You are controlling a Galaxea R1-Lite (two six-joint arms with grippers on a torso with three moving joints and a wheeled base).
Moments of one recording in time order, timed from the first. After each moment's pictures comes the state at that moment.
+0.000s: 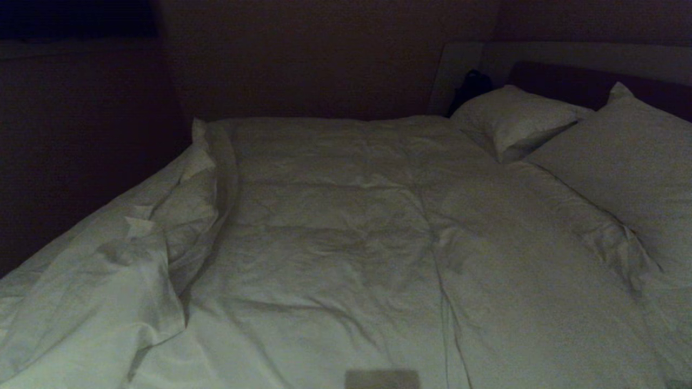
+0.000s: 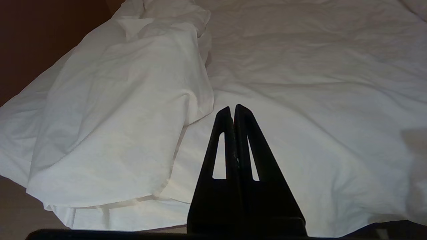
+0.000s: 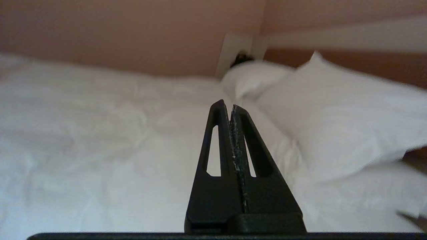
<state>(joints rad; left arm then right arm) 0.01 0.00 0.00 0.00 -0.04 0.10 -0.01 0.00 0.00 -0.41 -0.06 -0.19</state>
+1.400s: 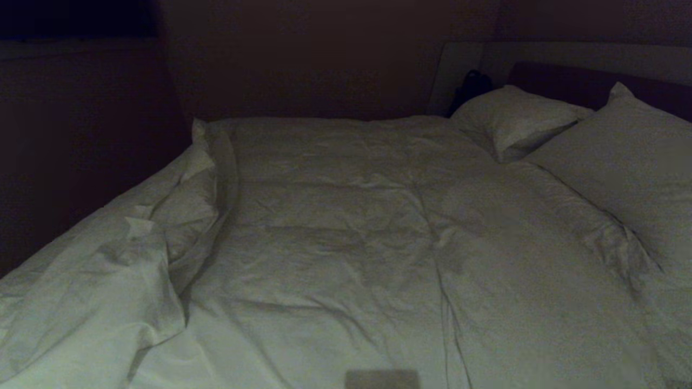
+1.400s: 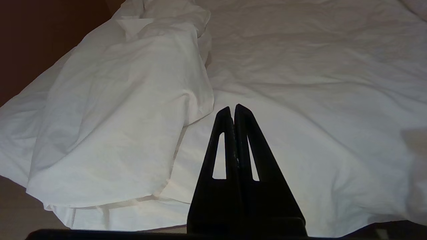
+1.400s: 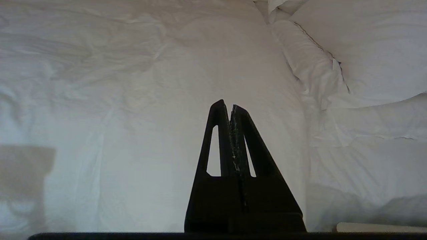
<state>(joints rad) 0.01 0.00 0.00 0.00 -0.04 0.10 -0.01 0.00 0.00 -0.07 -0.01 -0.15</state>
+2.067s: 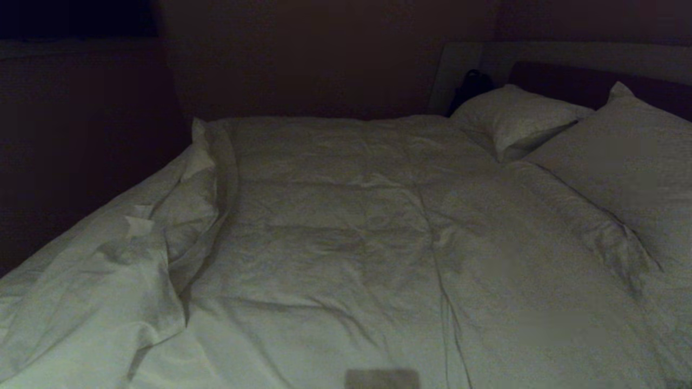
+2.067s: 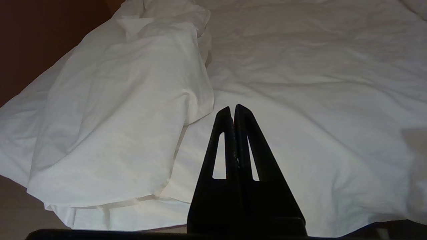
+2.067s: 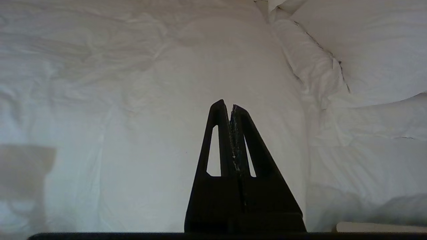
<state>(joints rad) 0.01 0.00 0.00 0.00 -0.04 0.10 -0.01 0.00 0.00 -0.07 -0.01 -0.15</state>
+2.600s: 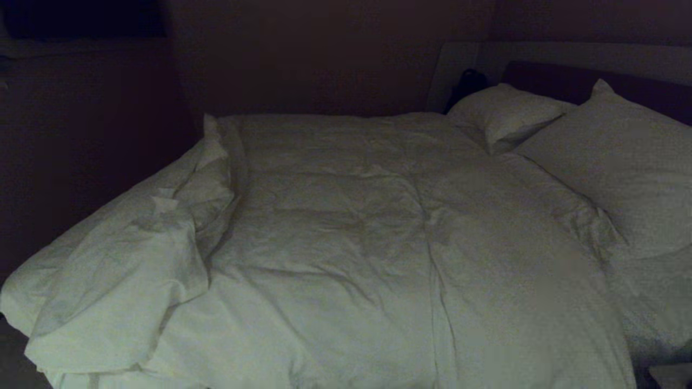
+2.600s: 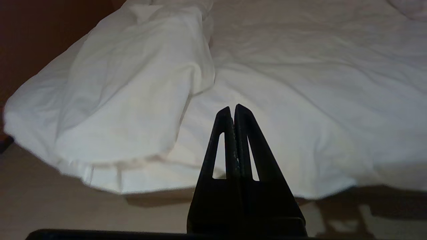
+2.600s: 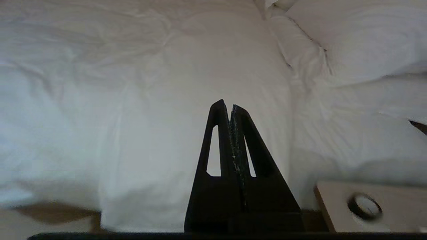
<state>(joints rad) 0.01 0.00 0.00 0.01 -0.03 0.08 -0.01 0.00 0.00 -0.07 -0.01 -0.15</state>
